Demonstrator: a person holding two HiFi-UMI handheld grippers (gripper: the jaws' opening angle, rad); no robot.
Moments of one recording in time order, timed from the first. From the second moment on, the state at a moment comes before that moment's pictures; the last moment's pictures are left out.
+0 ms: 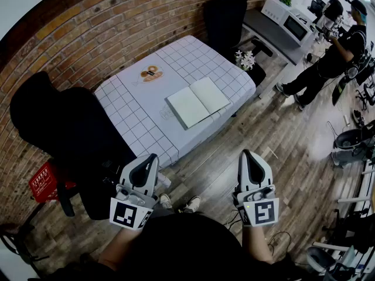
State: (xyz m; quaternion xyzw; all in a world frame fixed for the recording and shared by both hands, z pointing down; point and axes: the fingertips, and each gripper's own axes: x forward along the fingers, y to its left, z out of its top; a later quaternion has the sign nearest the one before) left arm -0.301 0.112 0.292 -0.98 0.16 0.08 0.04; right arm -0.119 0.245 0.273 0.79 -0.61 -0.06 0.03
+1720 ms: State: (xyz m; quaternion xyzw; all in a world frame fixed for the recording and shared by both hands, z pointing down) left arm -0.102 0.030 0.358 -0.98 0.17 0.04 -0.03; right arm 0.048 0.187 0.350 0.76 -0.65 0.05 0.05
